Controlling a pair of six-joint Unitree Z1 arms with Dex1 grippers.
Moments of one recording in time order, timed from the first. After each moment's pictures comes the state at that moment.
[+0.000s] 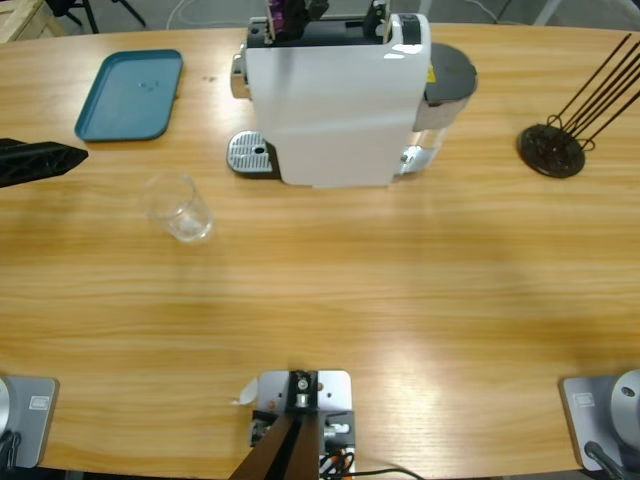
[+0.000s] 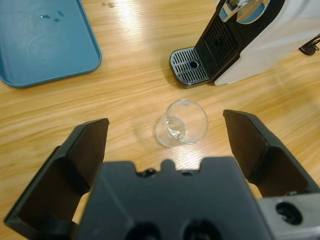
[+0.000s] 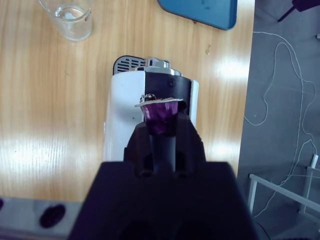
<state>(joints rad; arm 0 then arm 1) -0.55 1.06 -0.63 0.21 -0.11 -0.25 0.75 2.02 -2.13 0.99 0.17 -0.94</state>
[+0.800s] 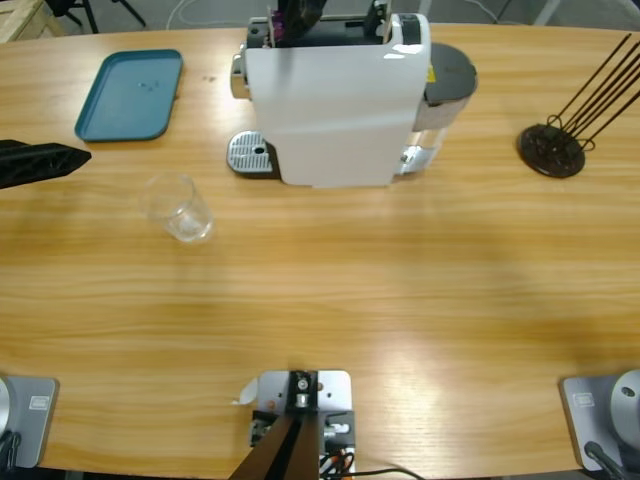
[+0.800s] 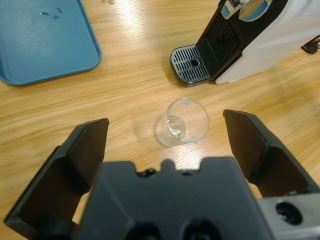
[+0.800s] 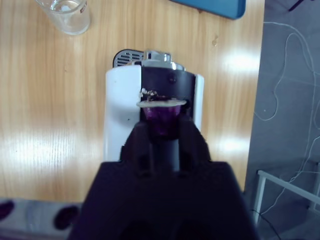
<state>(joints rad) -0.55 1.07 -0.63 0.21 -0.11 -0.25 0.74 2.09 -2.21 1.06 0.16 -0.92</state>
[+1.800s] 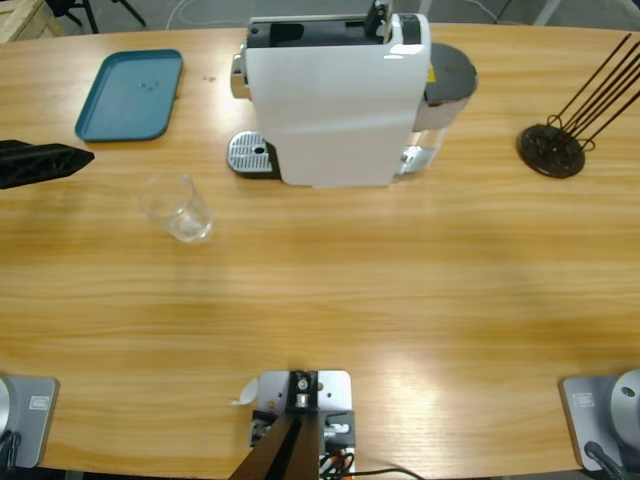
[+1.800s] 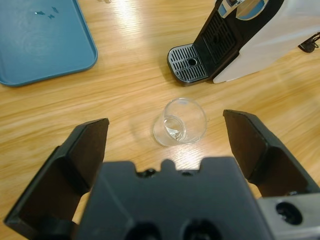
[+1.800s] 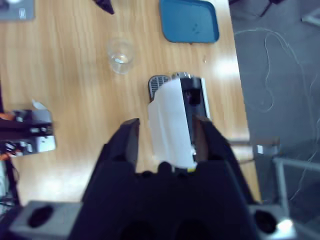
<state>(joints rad) -0.55 1.08 -0.63 0.21 -0.12 -0.25 0.88 1.76 -2.32 1.32 0.09 -0.56</state>
